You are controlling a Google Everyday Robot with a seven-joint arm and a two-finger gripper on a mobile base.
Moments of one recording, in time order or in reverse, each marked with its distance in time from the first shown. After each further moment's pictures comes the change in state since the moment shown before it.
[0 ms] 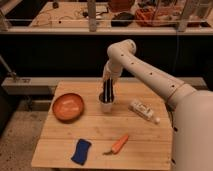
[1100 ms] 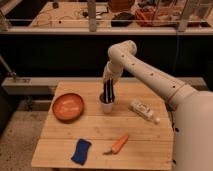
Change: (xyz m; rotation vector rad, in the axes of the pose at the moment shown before) arm -0.002 0.002 0.002 0.006 0.002 -0.042
